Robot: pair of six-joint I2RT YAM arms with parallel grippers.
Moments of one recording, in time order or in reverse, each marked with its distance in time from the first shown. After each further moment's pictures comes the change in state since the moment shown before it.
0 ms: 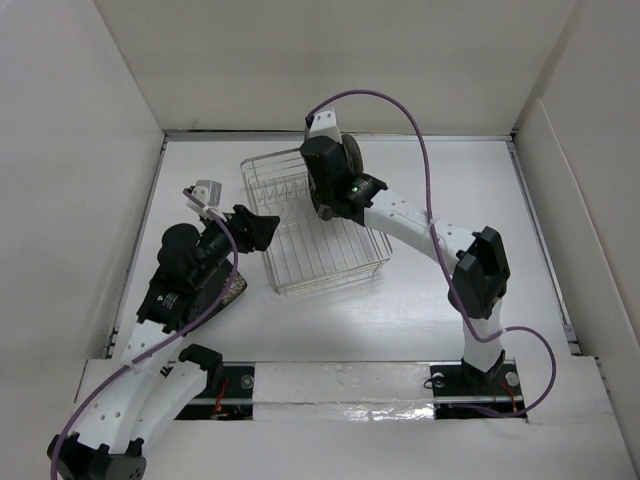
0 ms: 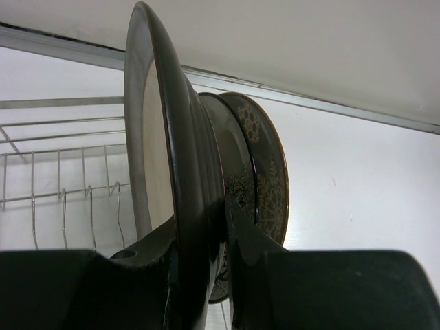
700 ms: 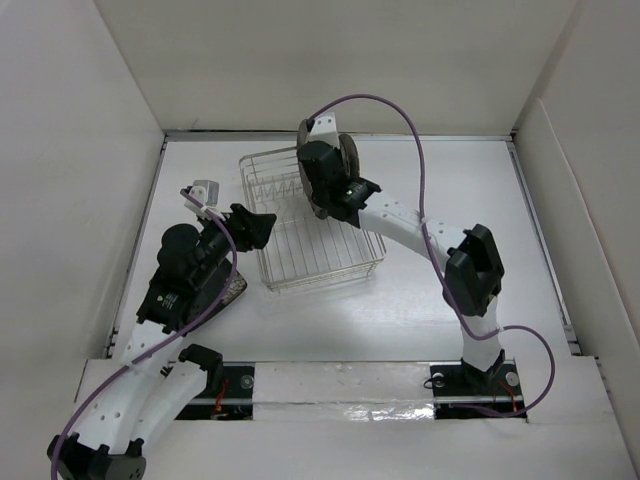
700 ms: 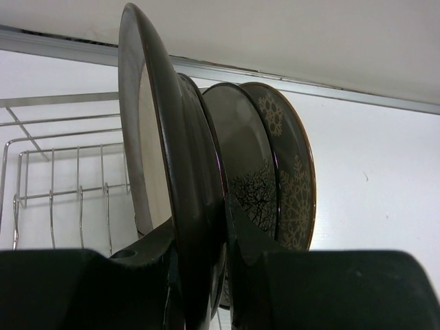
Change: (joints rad) left arm 0.000 -0.003 0.000 -0.001 -0.043 0.001; right arm -0.003 0.040 -0.016 0.043 -0.045 0.086
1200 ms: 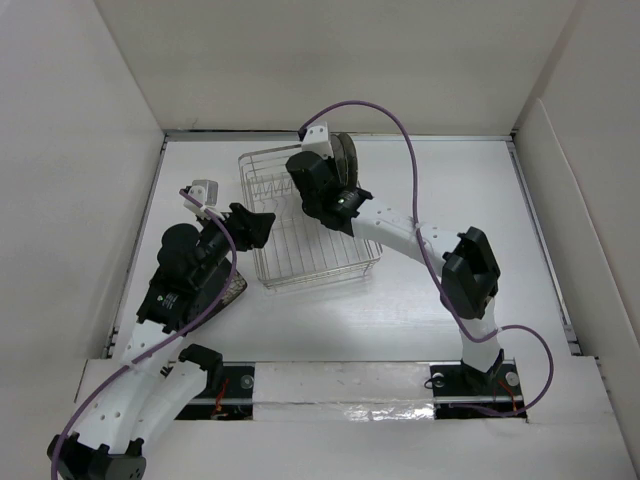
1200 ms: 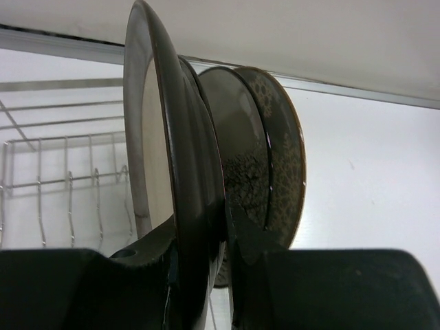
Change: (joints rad) left arm 0.000 0.001 0.000 0.001 -0.017 -0.002; right arm 0.044 0.000 -0.017 0.015 0.119 -0.006
